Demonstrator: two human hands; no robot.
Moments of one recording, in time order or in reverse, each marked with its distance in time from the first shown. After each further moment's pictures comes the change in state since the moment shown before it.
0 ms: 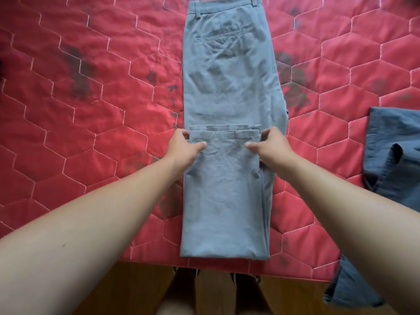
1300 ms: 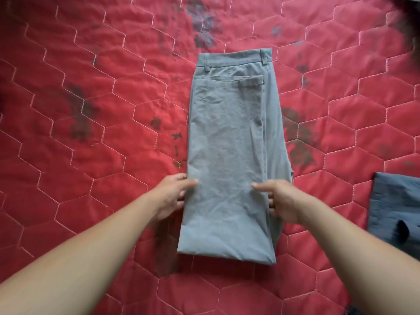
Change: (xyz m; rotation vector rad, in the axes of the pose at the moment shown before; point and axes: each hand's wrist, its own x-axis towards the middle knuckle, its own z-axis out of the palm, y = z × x) left_hand 0.044 0.024 -0.037 -0.361 -0.388 -0.379; right_hand 0.041 -0.033 -0.032 0.363 -0.410 0.438
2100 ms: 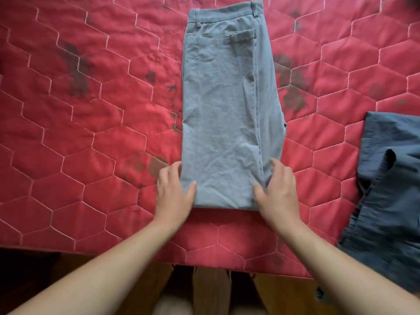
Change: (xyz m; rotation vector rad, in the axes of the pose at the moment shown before) left_hand -0.064 -0.151 0.024 0.829 0.520 0.561; right_hand -0.050 0.158 0.040 -0.746 0.718 -0.715
